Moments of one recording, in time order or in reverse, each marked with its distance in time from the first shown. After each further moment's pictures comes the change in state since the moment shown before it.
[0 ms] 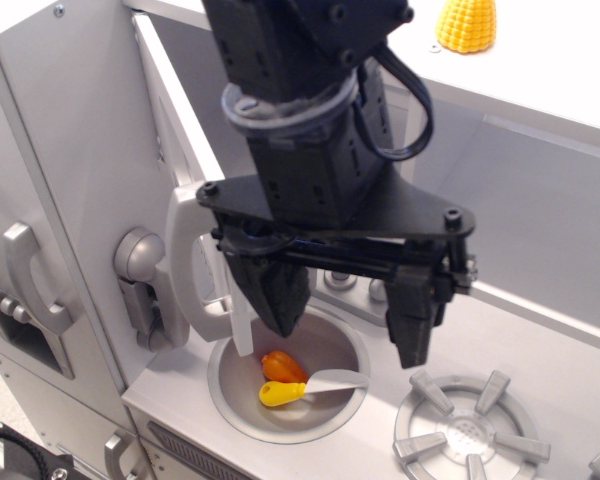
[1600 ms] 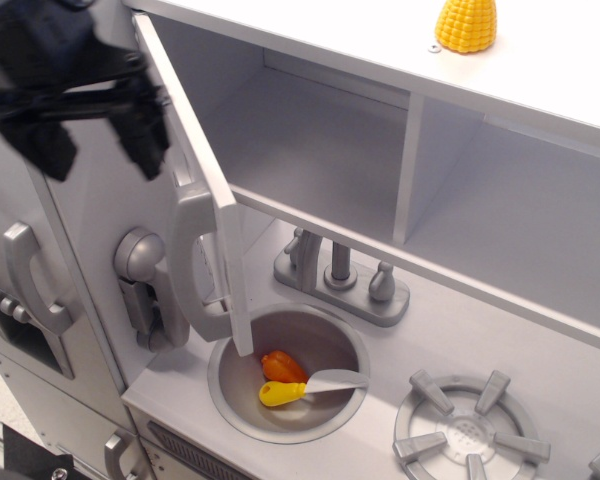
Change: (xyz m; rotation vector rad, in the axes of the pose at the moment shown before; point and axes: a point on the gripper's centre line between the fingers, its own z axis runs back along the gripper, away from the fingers) arm 0.064 0.162 0.023 0.125 -0.212 0.255
